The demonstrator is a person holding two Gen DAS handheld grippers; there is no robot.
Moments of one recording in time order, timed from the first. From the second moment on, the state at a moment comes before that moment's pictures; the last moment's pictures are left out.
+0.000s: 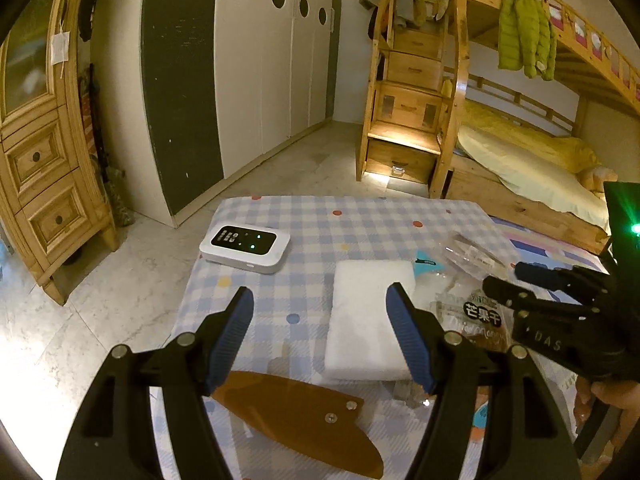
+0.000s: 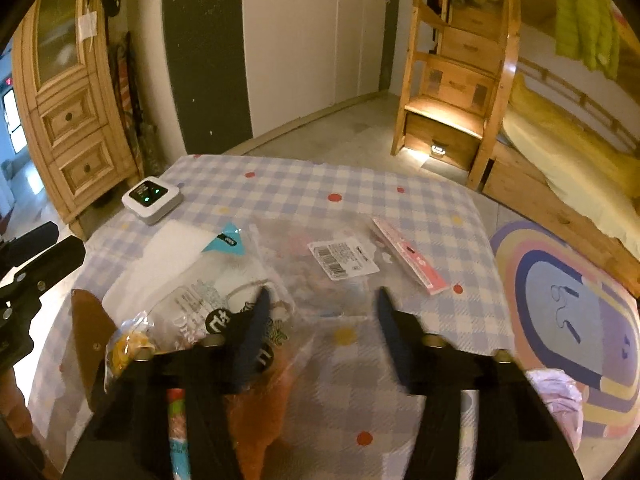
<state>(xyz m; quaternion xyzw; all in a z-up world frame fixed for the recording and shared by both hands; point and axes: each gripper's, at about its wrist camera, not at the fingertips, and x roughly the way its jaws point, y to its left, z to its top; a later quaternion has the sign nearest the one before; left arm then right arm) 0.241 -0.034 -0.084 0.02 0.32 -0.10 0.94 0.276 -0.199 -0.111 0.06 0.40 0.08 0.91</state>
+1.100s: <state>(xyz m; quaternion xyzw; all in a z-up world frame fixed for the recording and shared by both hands) 0.233 -0.059 -0.086 0.02 0.34 -0.12 0.93 0.265 -0.216 -0.122 0.08 0.42 0.07 0.90</state>
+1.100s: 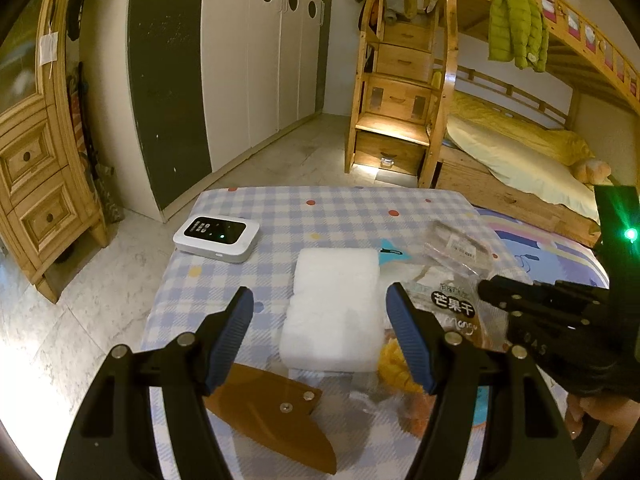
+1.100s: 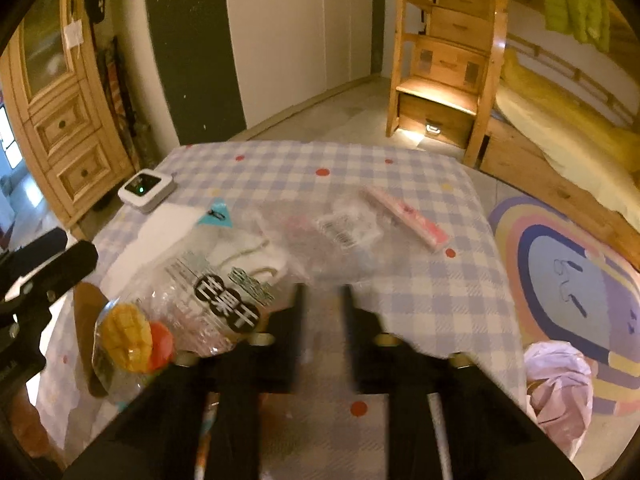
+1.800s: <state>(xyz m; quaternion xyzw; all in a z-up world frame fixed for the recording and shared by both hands) 0.245 -0.065 -0.090 0.02 0.34 -0.11 0.93 0.289 -0.266 -0.142 0.15 0.43 0.04 0.89</state>
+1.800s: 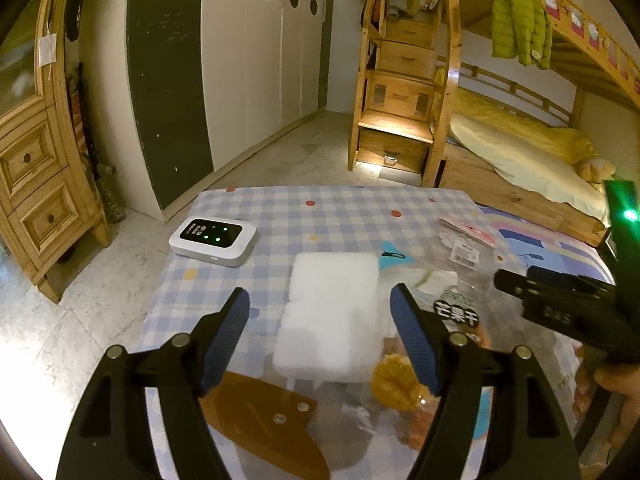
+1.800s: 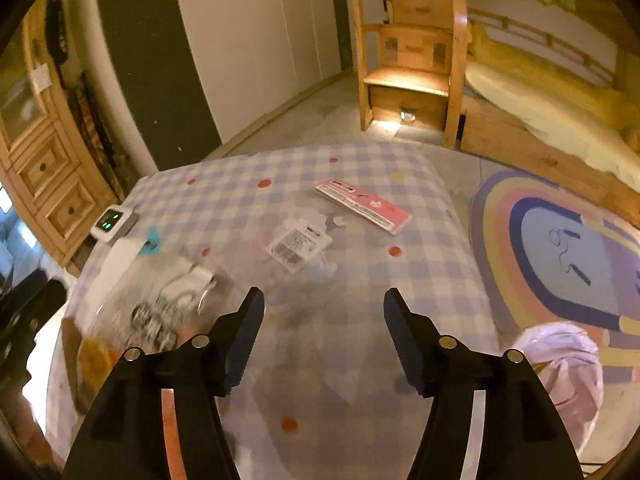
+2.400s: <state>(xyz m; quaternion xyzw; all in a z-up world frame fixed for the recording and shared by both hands) 0.248 -0.052 -0.089 0.02 0.34 -0.11 0.93 0.318 -0.257 -0.160 0.10 0.47 0.02 0.88</state>
